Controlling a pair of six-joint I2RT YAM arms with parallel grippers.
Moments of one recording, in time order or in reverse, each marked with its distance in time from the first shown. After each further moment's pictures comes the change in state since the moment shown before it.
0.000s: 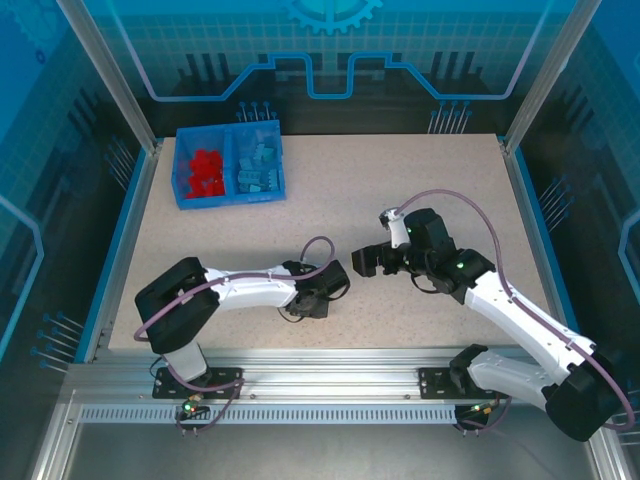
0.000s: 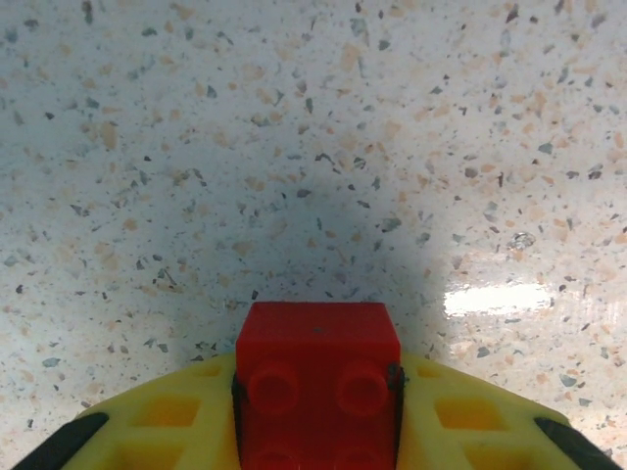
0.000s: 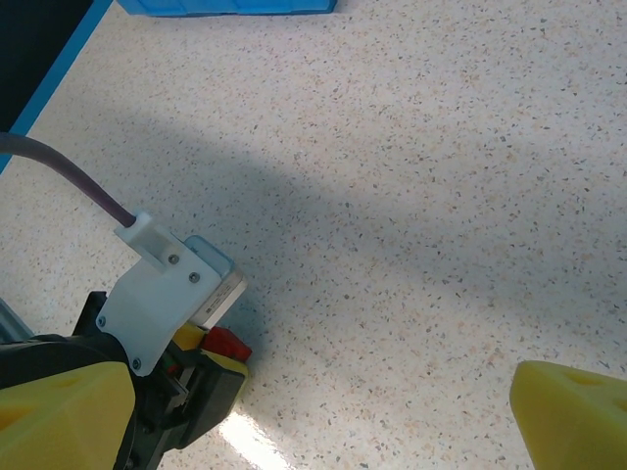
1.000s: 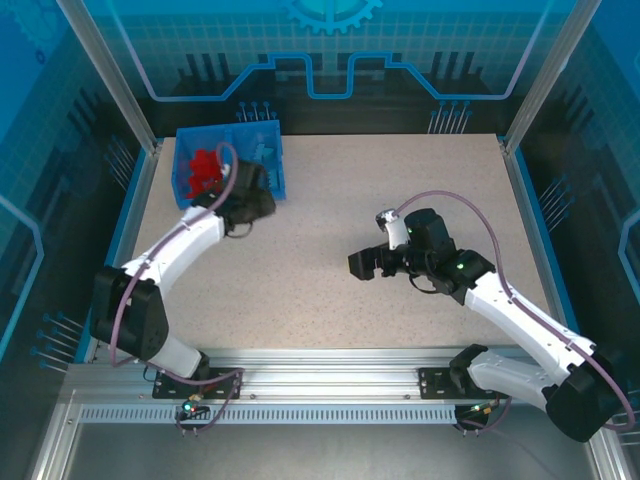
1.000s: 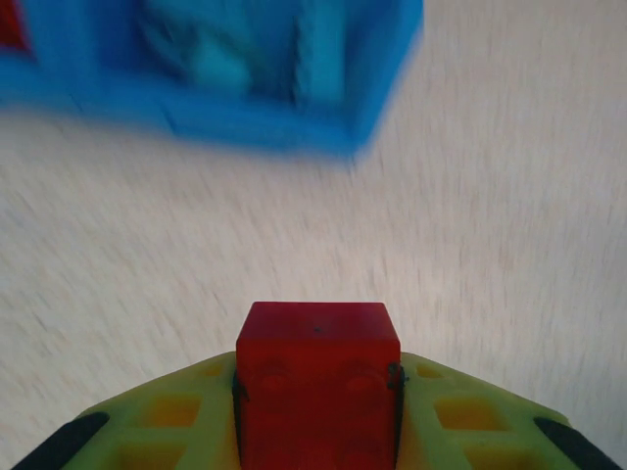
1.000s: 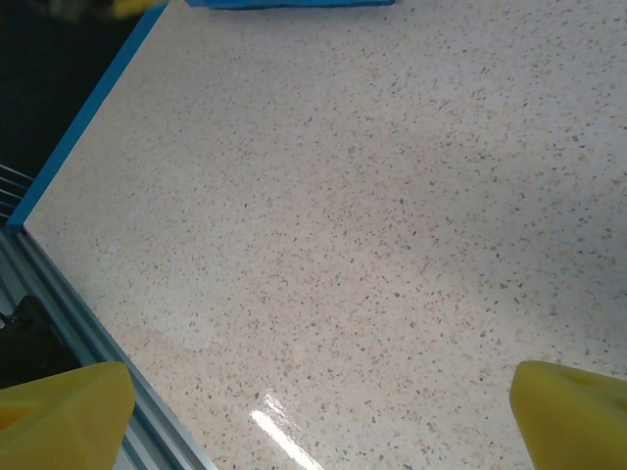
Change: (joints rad) left arm 0.698 -0.190 0.278 0.108 0.053 0.322; right arm 0.000 -0.008 -0.007 0.029 -0.101 0.000
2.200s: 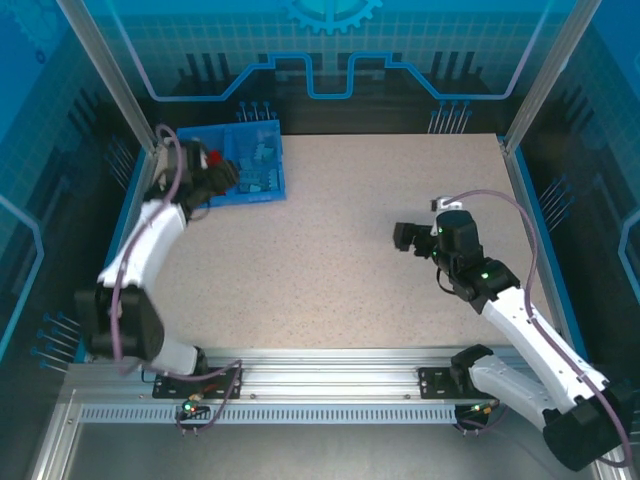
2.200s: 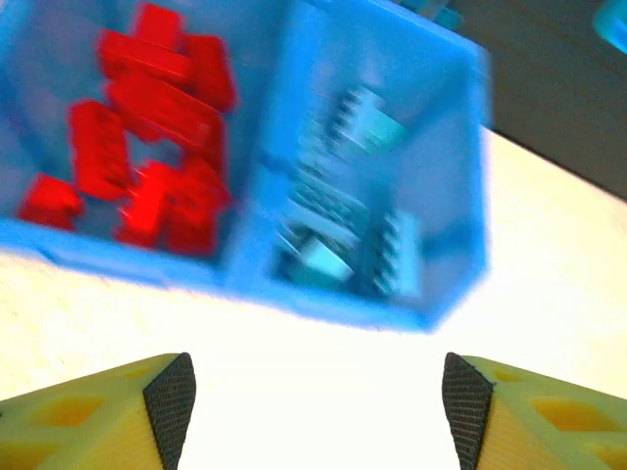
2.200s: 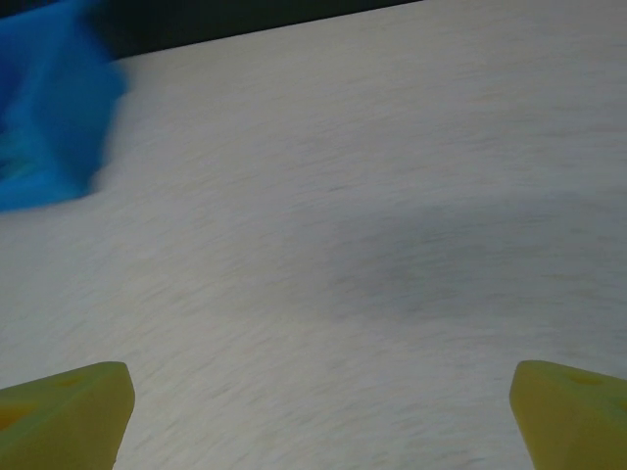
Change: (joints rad) left arm 0.220 -0.114 -0.058 0.117 0.155 0.132; right arm -0.204 -0.124 -0.060 0.014 0.536 0.057
